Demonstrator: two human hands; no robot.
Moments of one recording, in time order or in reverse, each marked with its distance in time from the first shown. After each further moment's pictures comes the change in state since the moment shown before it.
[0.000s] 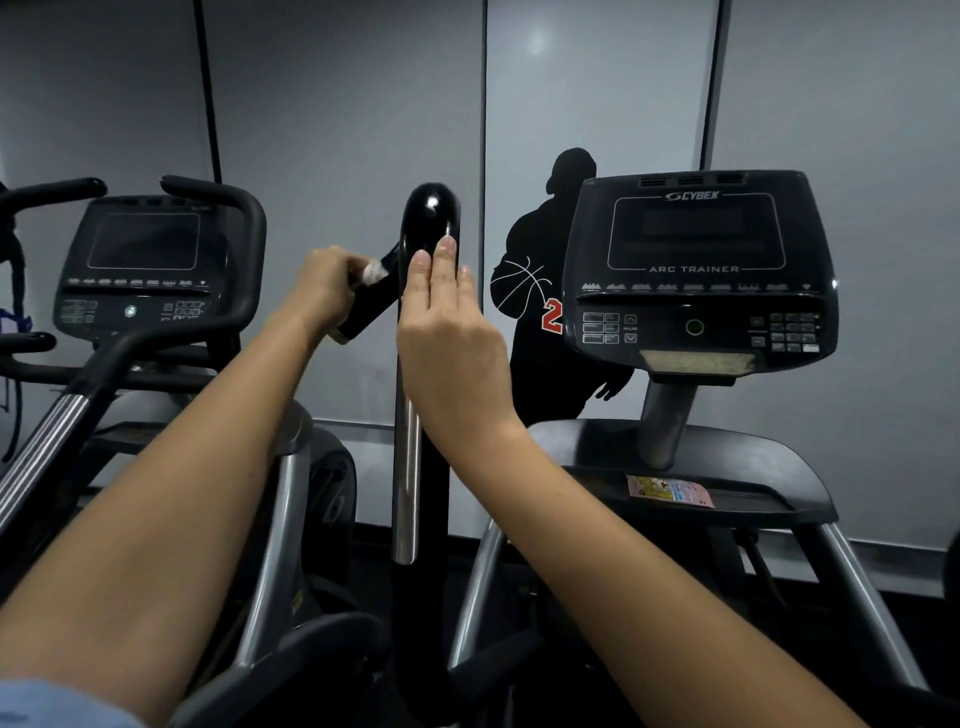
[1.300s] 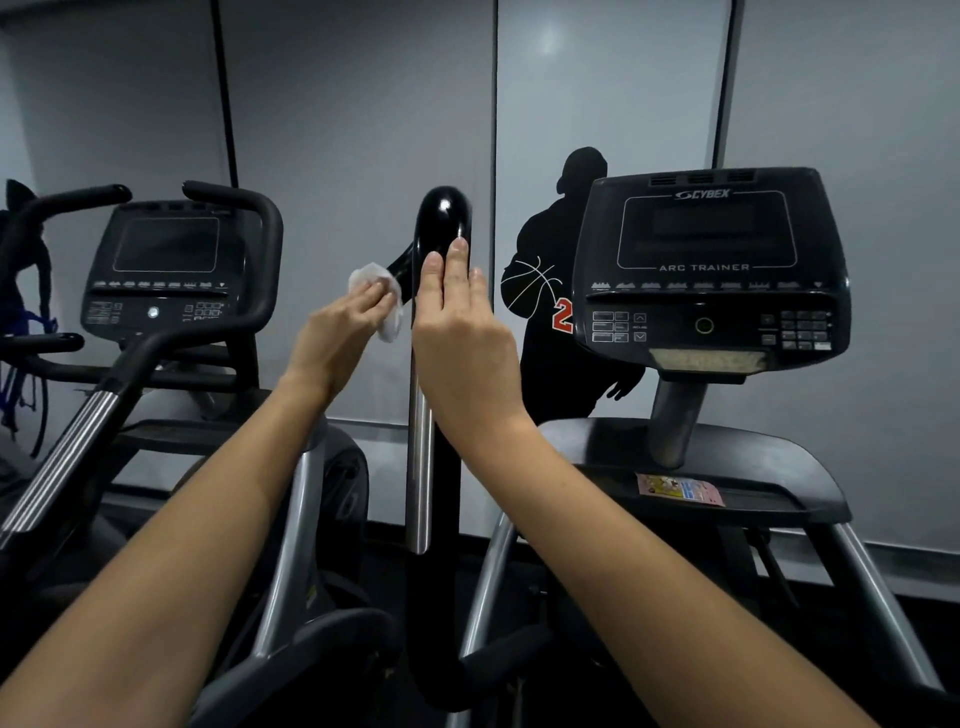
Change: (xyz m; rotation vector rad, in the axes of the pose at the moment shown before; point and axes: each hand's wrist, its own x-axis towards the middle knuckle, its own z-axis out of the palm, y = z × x) left_hand -0.046 -0.026 0.021 0.447 0.150 0.423; right_hand -0.002 0.001 -0.001 -0.011 0.019 -0.023
